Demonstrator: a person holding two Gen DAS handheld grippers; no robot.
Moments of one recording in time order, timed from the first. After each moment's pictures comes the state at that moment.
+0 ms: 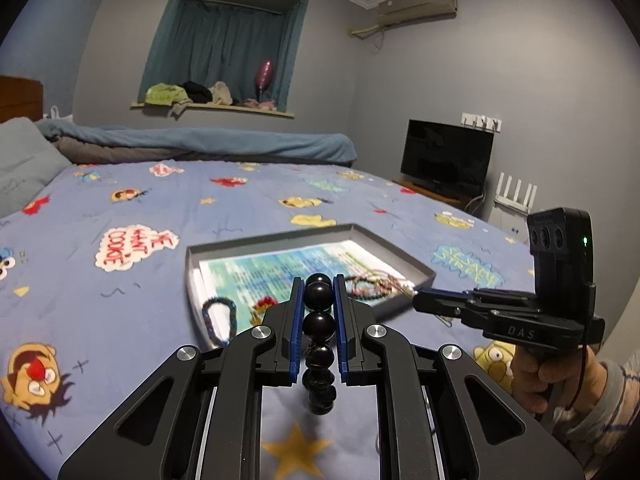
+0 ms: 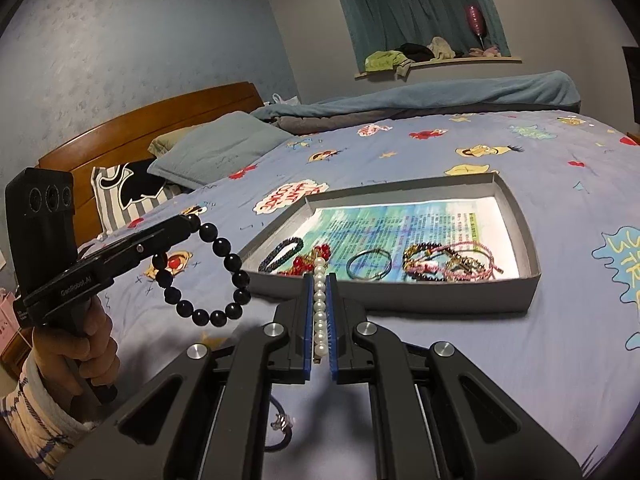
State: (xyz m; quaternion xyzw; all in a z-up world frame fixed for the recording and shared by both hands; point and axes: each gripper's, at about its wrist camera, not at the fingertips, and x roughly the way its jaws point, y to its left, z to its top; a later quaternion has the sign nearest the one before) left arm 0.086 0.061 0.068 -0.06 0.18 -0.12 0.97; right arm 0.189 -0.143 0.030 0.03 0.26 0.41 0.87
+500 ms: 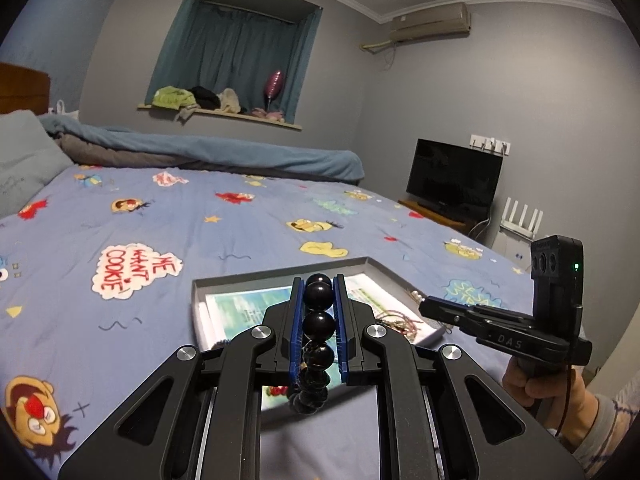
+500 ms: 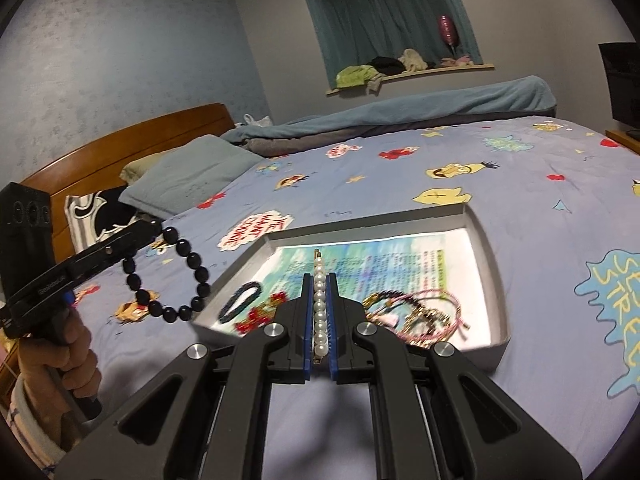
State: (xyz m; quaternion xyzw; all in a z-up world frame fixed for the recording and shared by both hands) left arm 0.125 0.076 0.084 -0.08 0.17 -0.11 0.98; right arm 0.238 -0.145 0.041 0.06 0.25 0.36 0.90
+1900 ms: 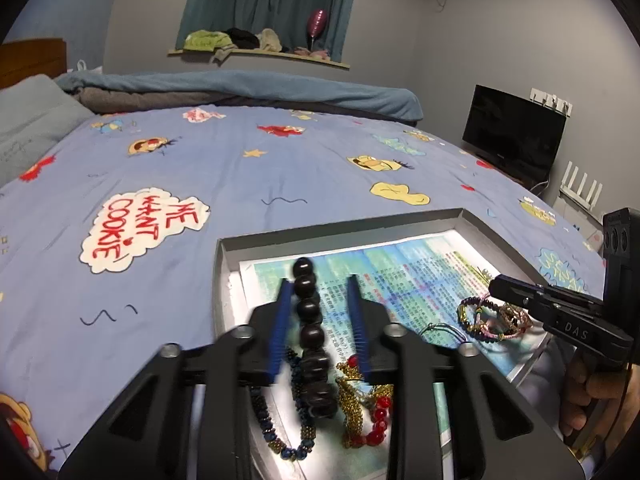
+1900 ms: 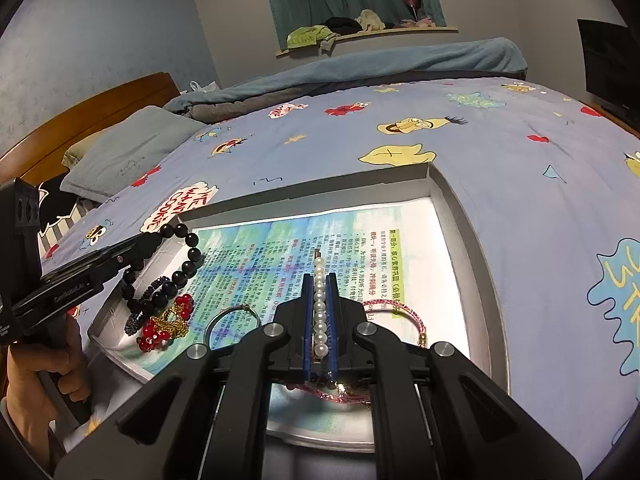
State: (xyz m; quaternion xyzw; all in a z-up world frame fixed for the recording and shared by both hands) left arm 0.229 0.096 0.025 -0.07 0.28 -0.04 0.96; right arm 0.311 -0.127 0.003 0.03 0.32 0.28 0.90
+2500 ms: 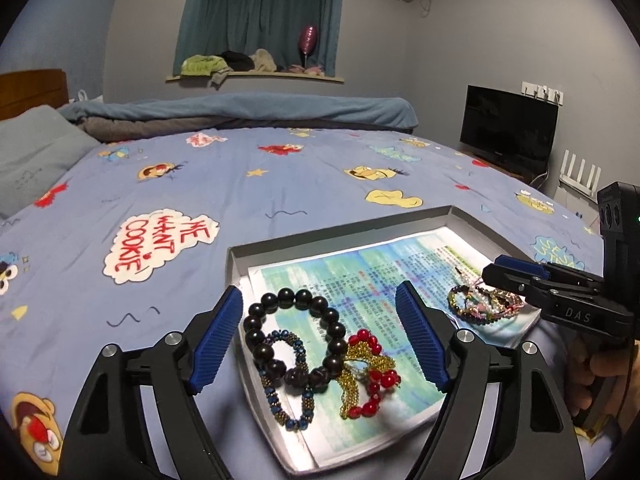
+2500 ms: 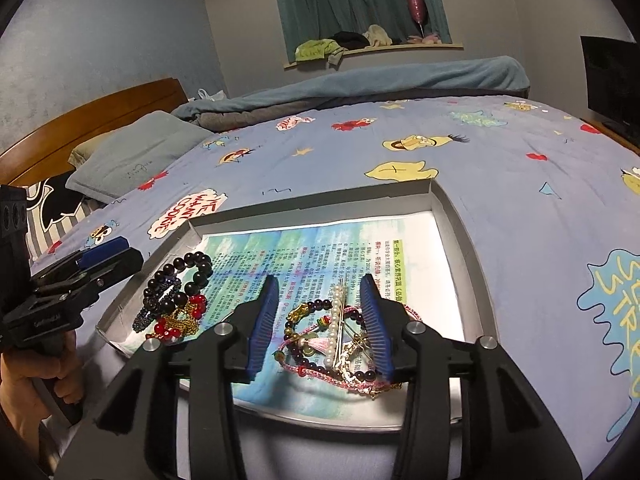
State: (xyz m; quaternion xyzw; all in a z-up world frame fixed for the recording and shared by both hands) left arm 0.197 0.086 0.036 -0.03 0.25 -0.02 0.97; right arm 0.296 -0.130 0.011 0.02 0.29 0.29 0.91
